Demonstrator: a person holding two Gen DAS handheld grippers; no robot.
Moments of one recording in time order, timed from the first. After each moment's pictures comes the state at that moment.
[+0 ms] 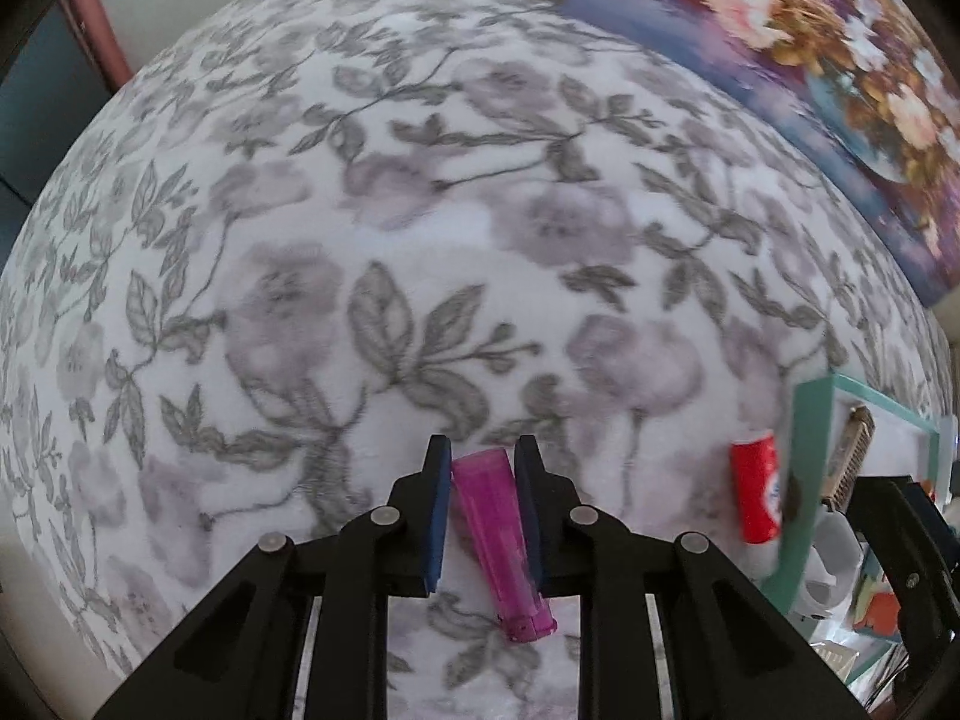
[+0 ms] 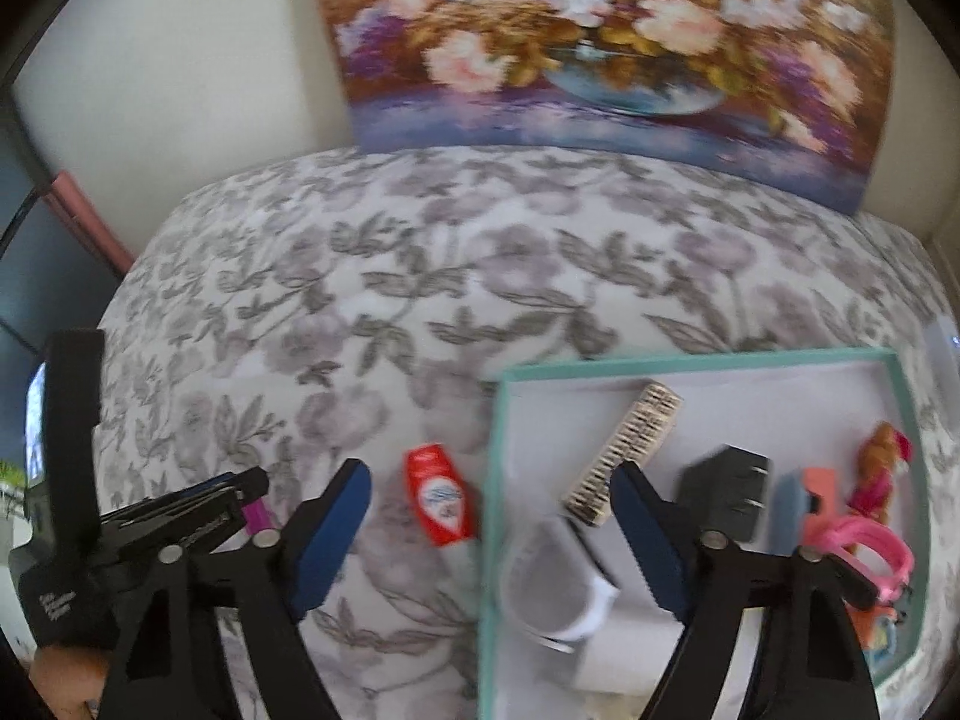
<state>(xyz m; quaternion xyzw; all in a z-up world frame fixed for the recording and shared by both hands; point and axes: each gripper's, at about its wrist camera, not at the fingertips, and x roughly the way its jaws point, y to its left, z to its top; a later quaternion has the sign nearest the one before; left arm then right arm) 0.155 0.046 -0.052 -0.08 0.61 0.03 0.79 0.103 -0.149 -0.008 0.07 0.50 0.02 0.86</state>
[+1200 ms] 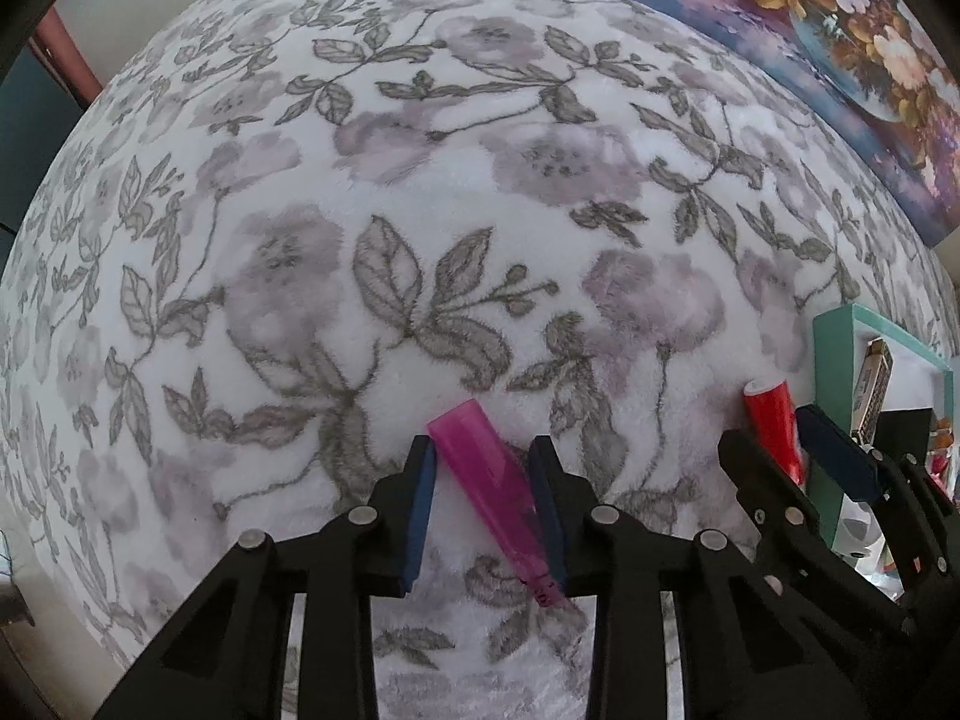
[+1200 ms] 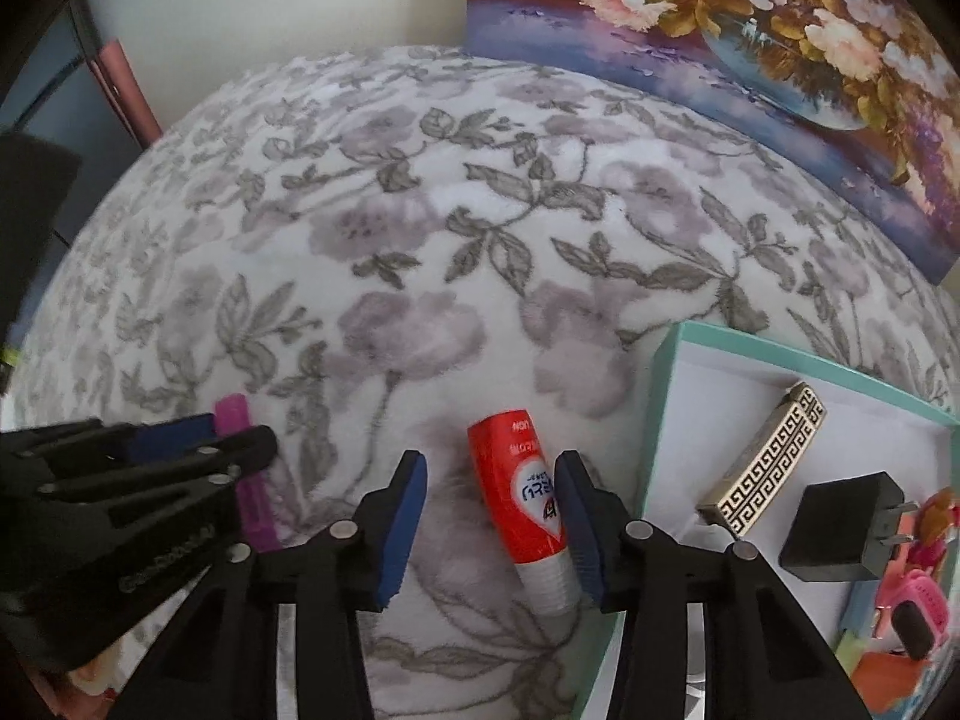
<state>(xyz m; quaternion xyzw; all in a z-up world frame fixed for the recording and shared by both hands) 0.127 0.059 -0.074 -0.03 0.64 0.01 0.77 0.112 -0.085 -0.061 -0.03 0.55 0.08 0.83</state>
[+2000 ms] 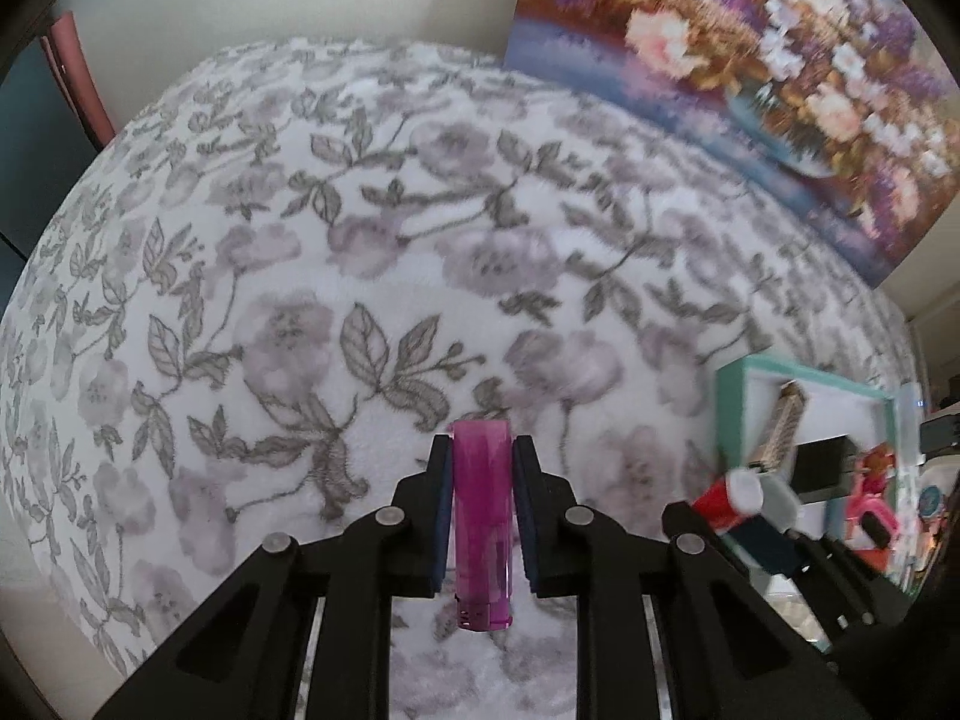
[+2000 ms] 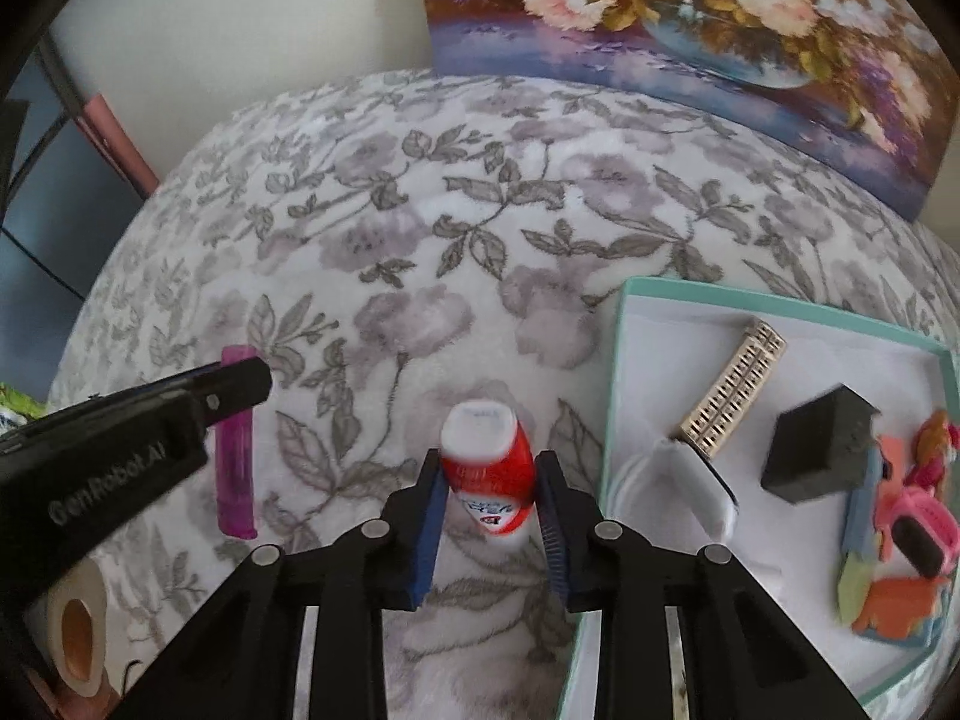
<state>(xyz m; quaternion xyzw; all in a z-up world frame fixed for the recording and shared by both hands) 0.119 0.029 -0.003 -0.06 0.57 -0.02 0.82 0.083 -0.108 -0.030 0.04 0.54 0.06 0.84</state>
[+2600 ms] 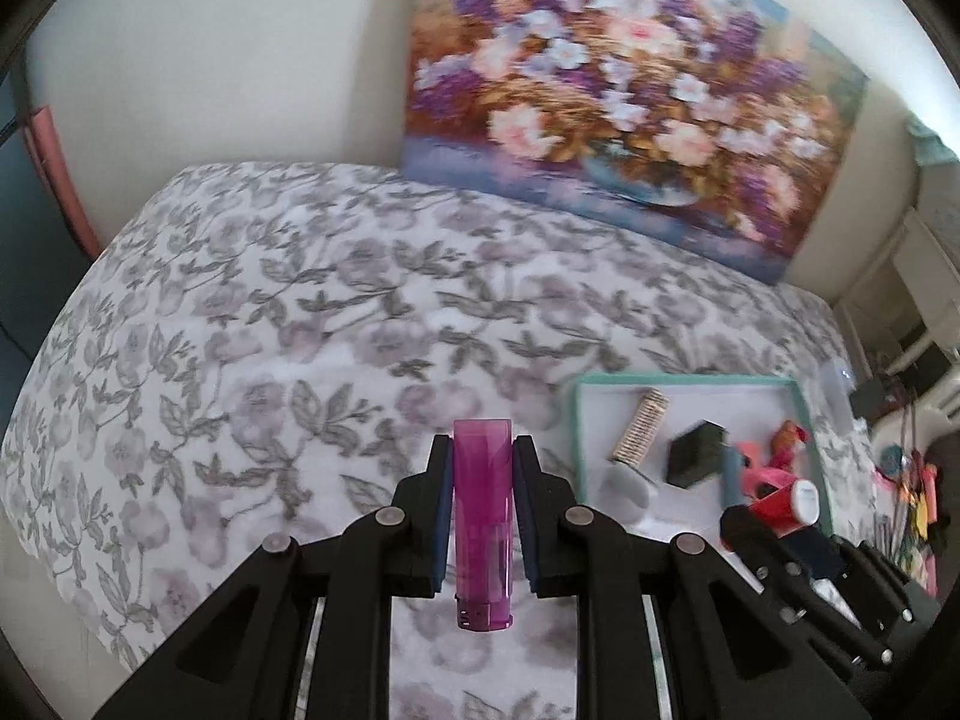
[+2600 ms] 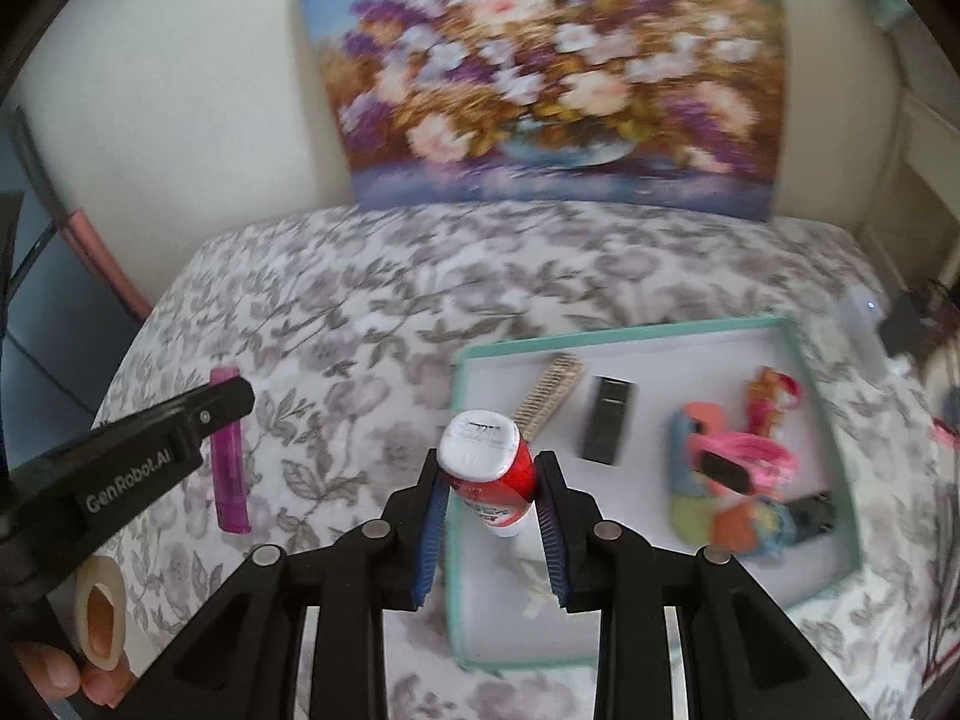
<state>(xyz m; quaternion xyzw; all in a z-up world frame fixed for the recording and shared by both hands) 0.060 -0.025 0.072 -0.01 0.48 -0.08 0.87 -0.002 -0.190 0.063 0.10 0.45 -0.01 0.89</state>
